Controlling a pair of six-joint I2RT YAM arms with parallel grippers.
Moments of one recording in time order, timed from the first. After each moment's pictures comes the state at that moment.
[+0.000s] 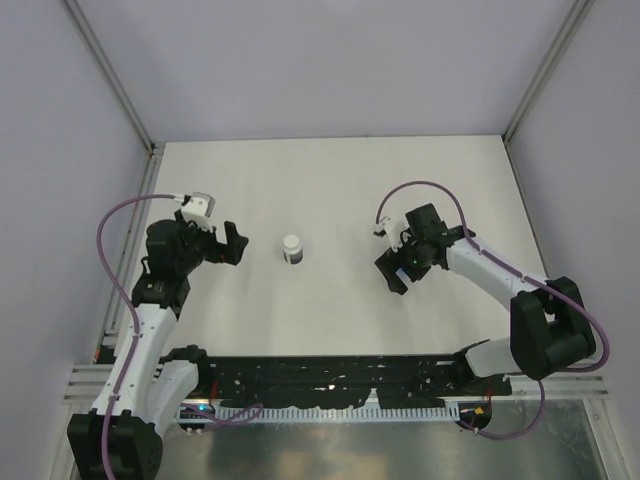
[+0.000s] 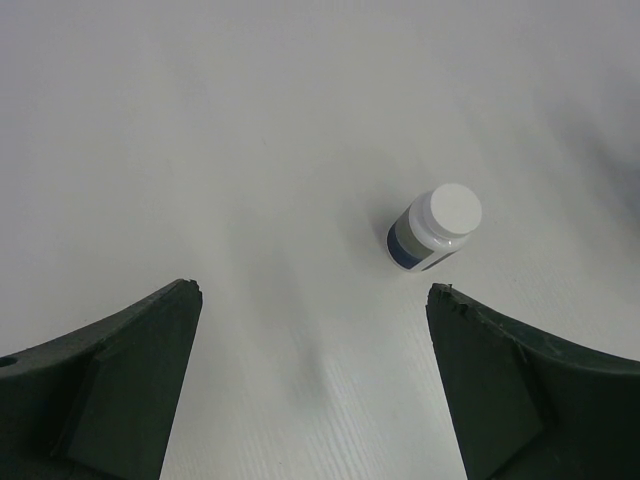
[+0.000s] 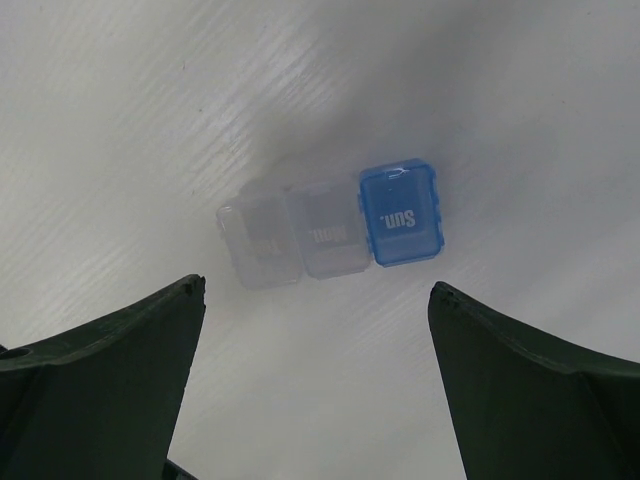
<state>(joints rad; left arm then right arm) -0.03 0.82 0.62 -0.18 0.37 0.00 0.37 1.38 0.83 -0.57 -0.23 -0.38</state>
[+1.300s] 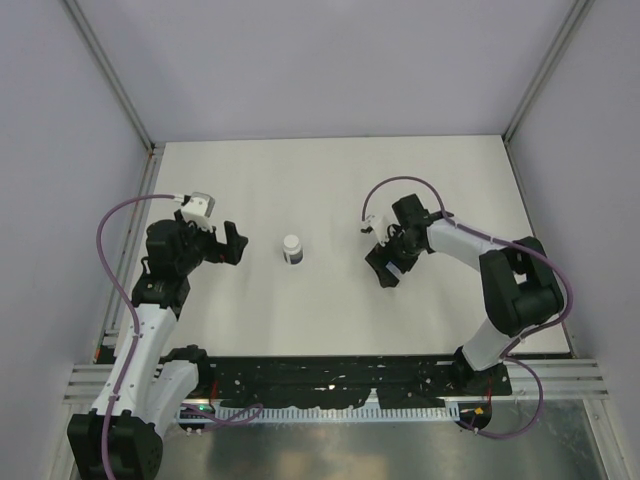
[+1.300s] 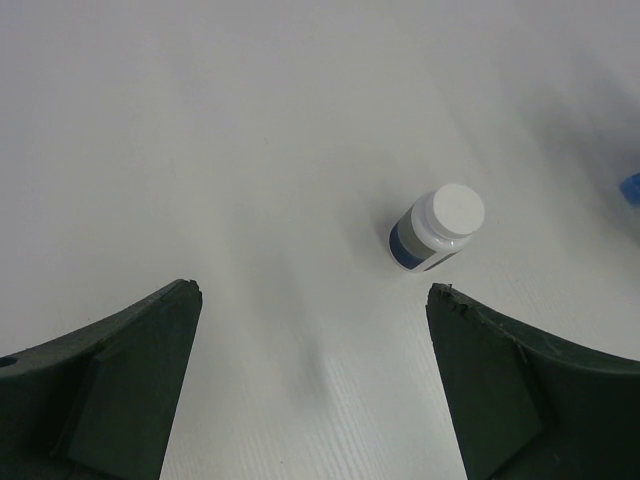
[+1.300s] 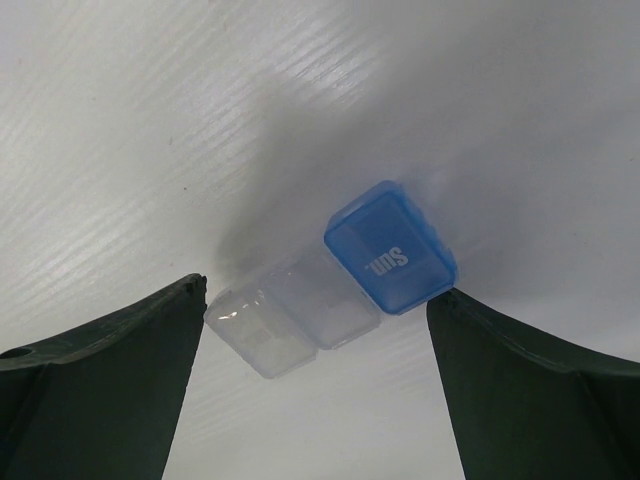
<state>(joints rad) -0.03 0.81 0.62 -0.18 0.36 0.00 0.37 1.64 0.96 -0.58 -0.31 -0.51</state>
